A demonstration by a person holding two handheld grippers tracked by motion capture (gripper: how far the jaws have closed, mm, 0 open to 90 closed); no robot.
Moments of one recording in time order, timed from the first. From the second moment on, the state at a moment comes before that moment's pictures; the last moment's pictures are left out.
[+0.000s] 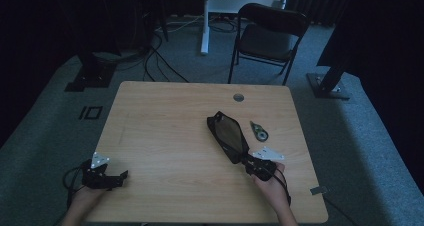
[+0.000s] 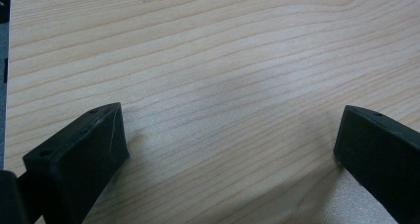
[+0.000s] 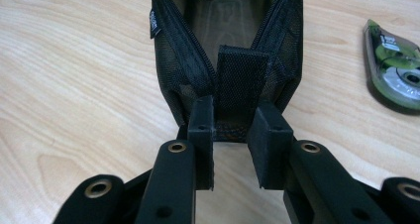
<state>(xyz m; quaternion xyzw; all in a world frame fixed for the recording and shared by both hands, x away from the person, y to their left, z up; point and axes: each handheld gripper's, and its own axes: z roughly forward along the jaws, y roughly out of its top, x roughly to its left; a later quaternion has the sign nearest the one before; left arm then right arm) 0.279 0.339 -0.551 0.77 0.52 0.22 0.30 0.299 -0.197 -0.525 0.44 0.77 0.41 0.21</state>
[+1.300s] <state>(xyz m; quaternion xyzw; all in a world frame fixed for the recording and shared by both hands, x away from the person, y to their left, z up) 0.279 0.339 -0.551 0.77 0.52 0.22 0.30 0.258 -0.229 -0.508 0.44 0.76 0.43 0.22</state>
